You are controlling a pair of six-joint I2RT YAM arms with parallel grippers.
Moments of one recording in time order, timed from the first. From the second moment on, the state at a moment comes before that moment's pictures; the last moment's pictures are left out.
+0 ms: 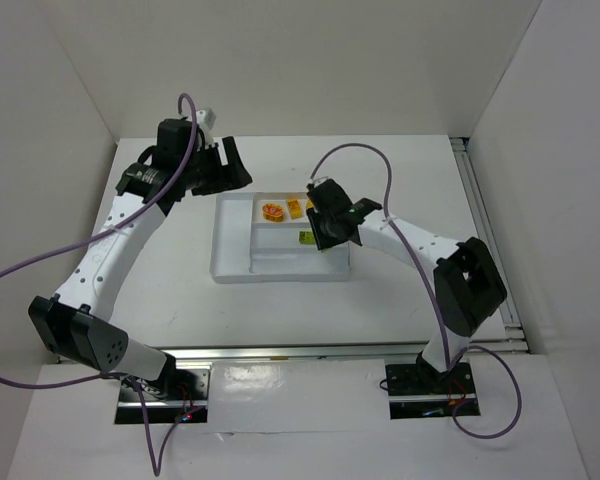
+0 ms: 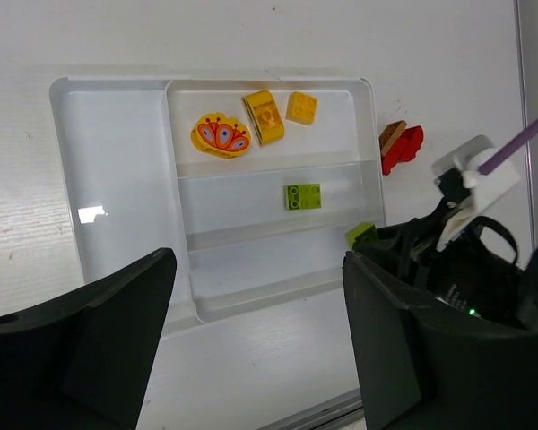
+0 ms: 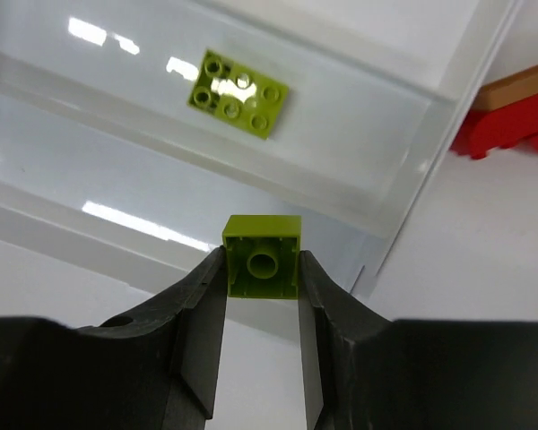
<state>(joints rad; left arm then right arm) -0.30 1.44 1.58 -0.75 0.10 -0.45 0.67 1.70 1.24 -0.54 0.17 0.27</state>
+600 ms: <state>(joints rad) -0.30 1.40 1.57 -0.75 0.10 -0.43 0.61 1.87 1.45 -0.55 0.28 0.29</state>
